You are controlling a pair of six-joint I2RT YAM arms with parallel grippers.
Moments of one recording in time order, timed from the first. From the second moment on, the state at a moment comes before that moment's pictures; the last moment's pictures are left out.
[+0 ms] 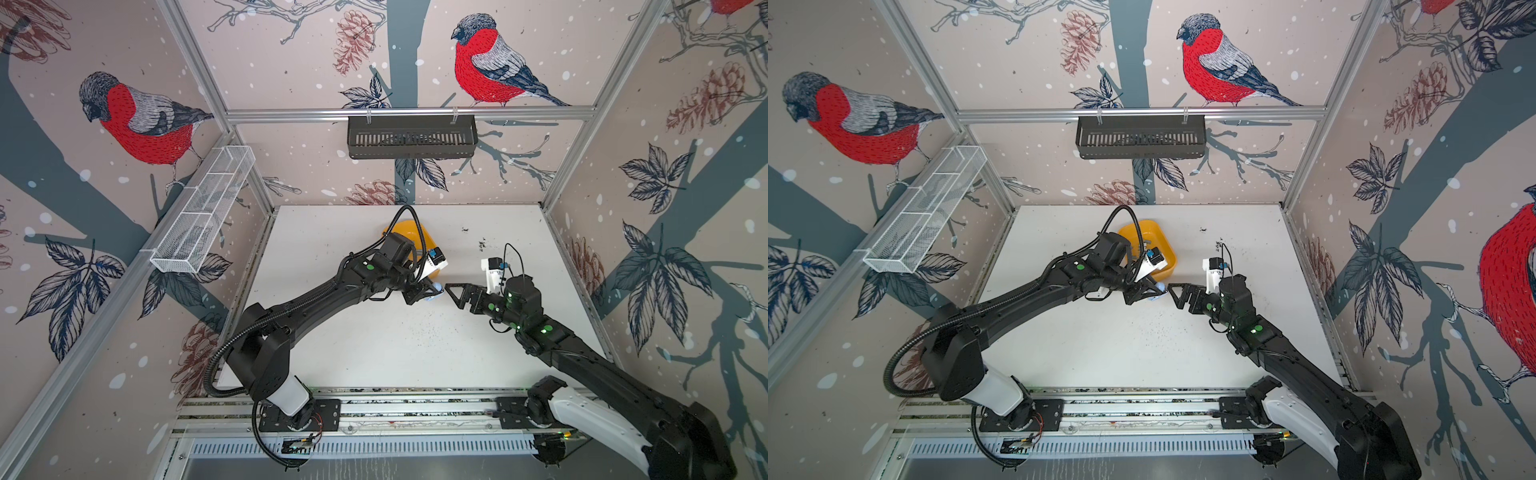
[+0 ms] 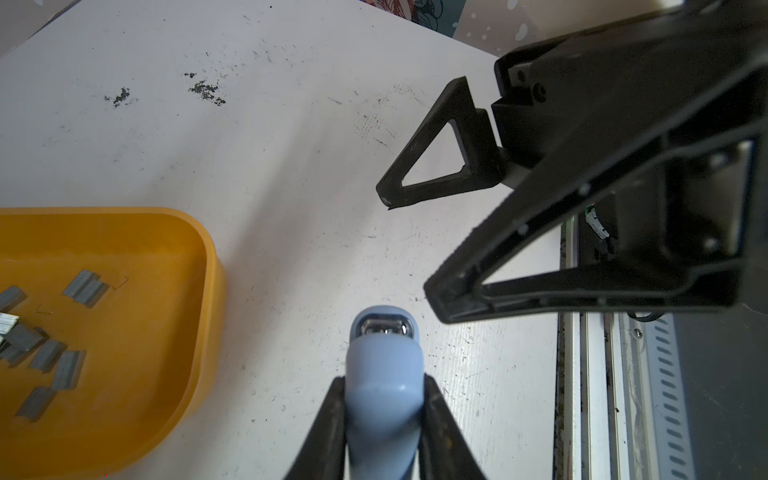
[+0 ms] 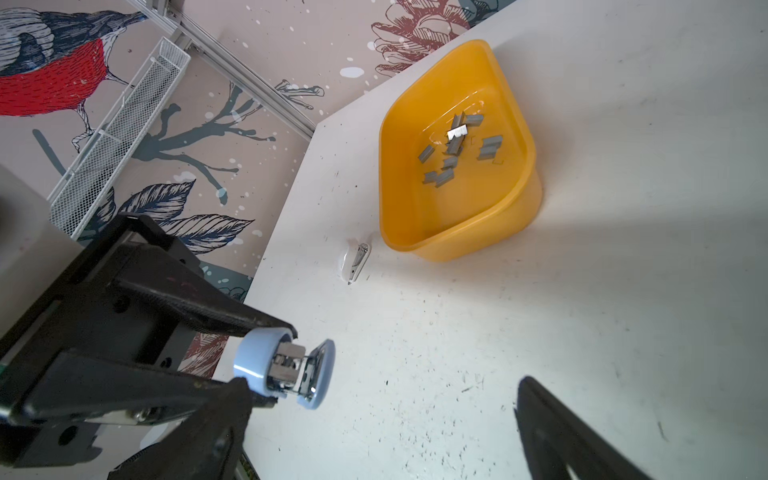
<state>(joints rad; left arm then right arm) -0.75 1.57 1.24 -0.46 0.51 0.27 0.52 0.91 0.46 0.08 -0.30 0.69</state>
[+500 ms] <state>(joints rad) -0.75 1.55 1.23 -0.45 0.52 0.27 0.53 0.97 0.47 0.08 -0.29 0.69</state>
